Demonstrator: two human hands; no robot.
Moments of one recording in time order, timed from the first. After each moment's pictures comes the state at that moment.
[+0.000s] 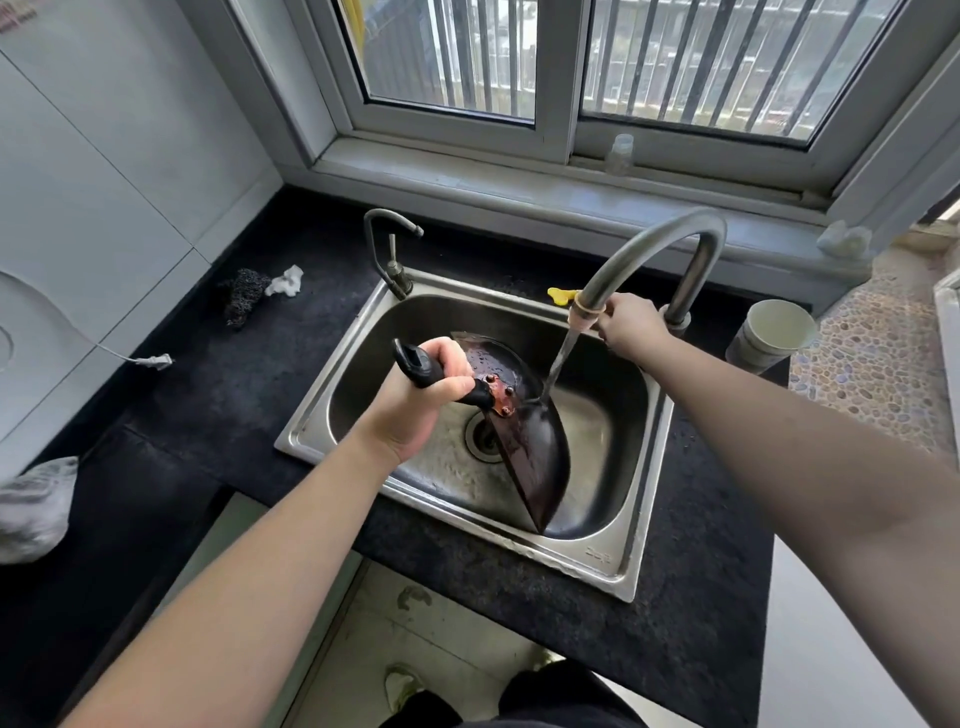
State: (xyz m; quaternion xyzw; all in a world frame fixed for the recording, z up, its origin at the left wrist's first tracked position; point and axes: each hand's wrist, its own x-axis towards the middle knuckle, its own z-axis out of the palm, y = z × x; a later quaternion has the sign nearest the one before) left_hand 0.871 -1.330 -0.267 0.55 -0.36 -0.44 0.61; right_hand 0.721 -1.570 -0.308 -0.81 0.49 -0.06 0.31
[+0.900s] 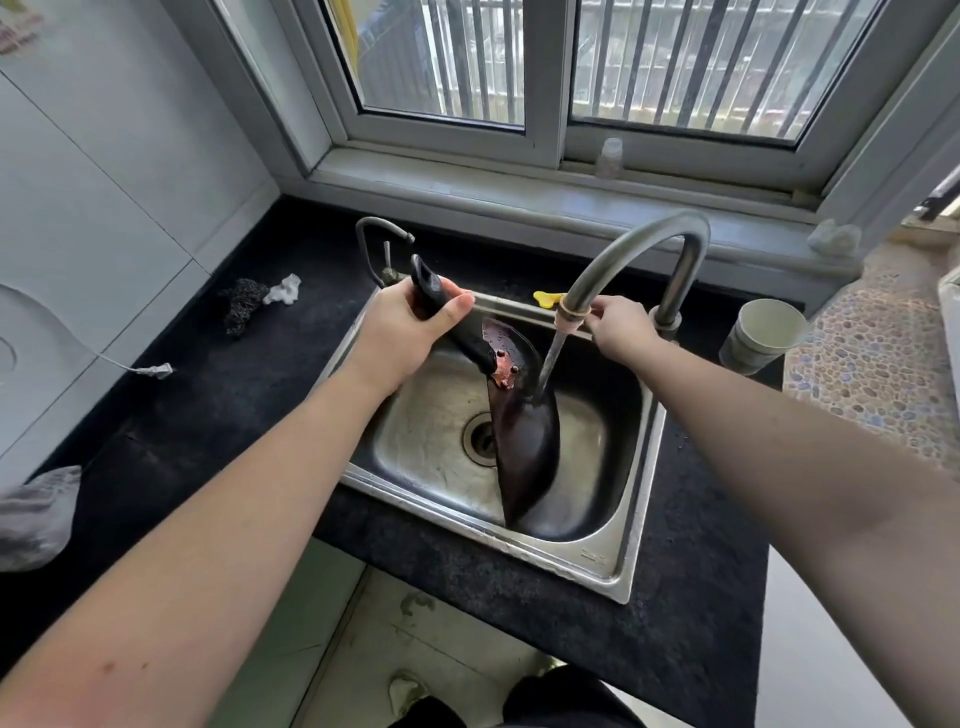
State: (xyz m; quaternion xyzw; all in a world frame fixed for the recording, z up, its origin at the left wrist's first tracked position) left_hand 0.898 -1.374 -0.233 0.73 -0.39 -0.25 0.49; right_hand 0.722 -1.578 -0.319 -0.80 0.49 -0.07 0.34
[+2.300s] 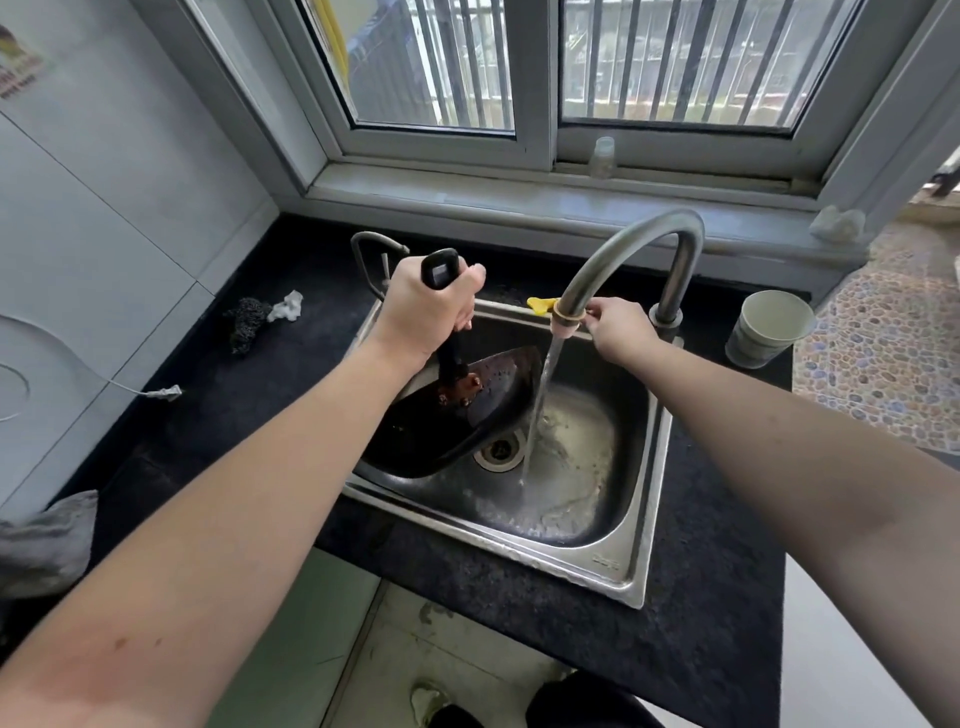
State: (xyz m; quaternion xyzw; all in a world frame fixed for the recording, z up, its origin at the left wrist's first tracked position) left_hand 0.877 -1.409 -0.204 0.67 -0.42 -0.27 0.55; right_hand 0.724 -1.585 -0.334 -0.81 0.48 -0.09 0.33
